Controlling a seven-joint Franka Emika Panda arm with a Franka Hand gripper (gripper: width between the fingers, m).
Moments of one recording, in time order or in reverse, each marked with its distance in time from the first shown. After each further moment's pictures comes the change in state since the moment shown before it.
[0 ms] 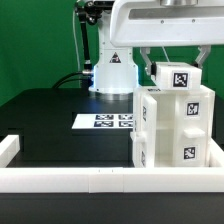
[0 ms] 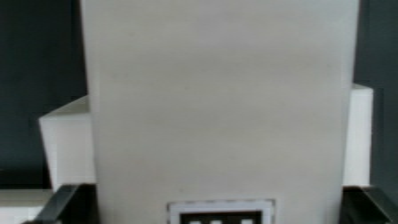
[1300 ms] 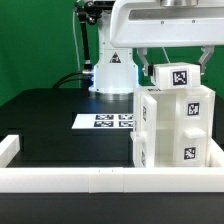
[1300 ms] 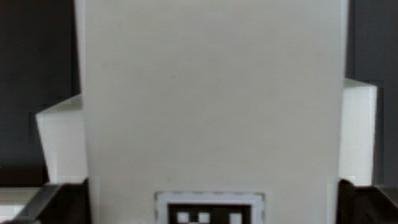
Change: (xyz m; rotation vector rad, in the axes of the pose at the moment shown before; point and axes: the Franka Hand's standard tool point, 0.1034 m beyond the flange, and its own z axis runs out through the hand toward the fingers) arm 0.001 0.000 0.001 0.000 0.003 -0.001
